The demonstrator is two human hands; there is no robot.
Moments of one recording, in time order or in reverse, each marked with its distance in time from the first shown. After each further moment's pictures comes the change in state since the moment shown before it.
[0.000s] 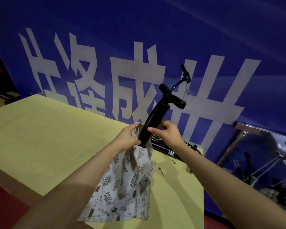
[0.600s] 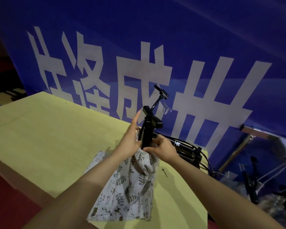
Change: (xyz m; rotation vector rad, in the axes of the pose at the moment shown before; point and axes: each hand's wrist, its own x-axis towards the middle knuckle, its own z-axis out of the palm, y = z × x) left_hand -0.018 -0.003 0.007 0.091 0.165 0.214; right_hand -0.006 0.035 0.041 -0.423 -0.156 0.069
